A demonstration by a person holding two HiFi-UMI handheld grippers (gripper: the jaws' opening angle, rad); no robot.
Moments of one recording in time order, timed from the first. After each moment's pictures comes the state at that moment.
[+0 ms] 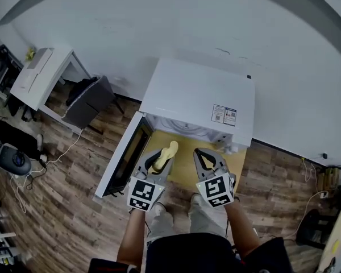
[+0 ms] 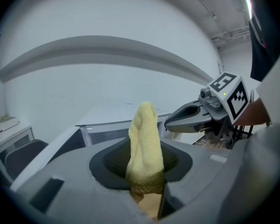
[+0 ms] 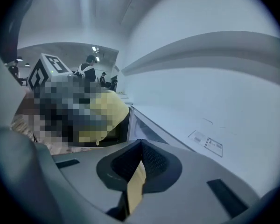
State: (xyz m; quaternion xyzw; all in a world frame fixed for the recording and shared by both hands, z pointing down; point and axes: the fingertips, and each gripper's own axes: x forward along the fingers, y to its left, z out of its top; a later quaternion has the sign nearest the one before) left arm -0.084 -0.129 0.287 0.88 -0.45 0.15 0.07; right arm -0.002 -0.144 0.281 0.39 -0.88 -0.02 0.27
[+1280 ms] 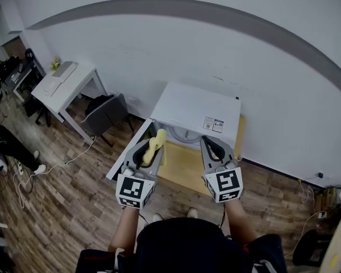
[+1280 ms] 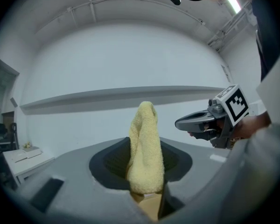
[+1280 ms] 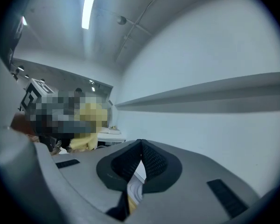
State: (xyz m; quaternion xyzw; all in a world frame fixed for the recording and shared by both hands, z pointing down) left arm -0.101 -0.053 0.082 0.83 -0.55 0.05 -0.05; right arm 0.031 -0.089 0.078 0.43 -0.90 -0.08 0.07
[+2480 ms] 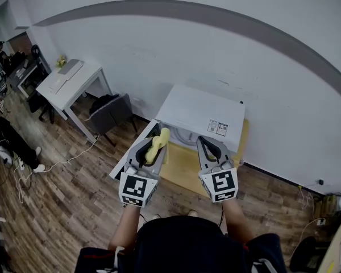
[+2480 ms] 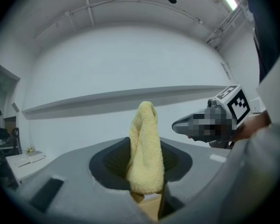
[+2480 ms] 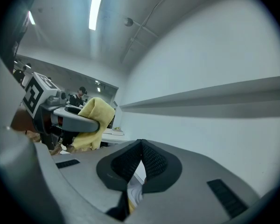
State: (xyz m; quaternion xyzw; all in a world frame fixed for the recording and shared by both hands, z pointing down) left arm -0.110 -0.054 0.074 0.82 -0.56 0.05 -0.07; right arm 0.001 -0.088 0.073 0.41 -0.91 -0.10 0.06
